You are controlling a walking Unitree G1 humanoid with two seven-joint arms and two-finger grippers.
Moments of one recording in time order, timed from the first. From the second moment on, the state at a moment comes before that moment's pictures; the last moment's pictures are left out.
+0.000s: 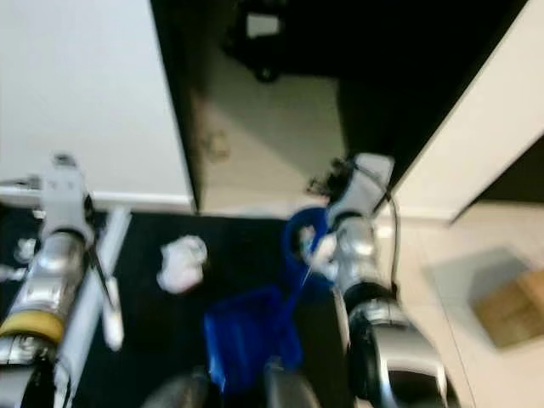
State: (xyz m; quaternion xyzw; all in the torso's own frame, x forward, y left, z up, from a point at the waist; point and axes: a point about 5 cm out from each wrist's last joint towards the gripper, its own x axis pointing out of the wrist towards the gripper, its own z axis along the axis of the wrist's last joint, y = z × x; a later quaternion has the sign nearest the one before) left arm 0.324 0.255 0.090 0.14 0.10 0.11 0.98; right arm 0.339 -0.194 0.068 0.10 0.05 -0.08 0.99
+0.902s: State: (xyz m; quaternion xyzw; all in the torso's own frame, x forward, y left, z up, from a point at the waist) left arm 0.337 0.241 0.100 0.11 0.10 0.09 0.99; right arm 0.339 -0.222 0.077 0.09 0.03 -0.12 0.99
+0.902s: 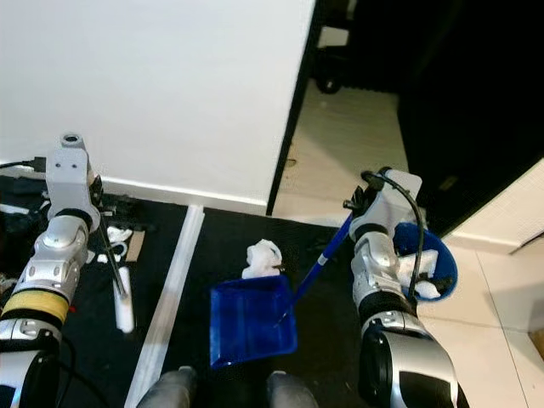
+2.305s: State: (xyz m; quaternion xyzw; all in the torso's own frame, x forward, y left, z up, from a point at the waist) left arm 0.338 0.211 0.089 0.07 0.10 0.01 0.99; right arm 0.332 -0.268 0.093 0.05 0.00 -0.20 0.98
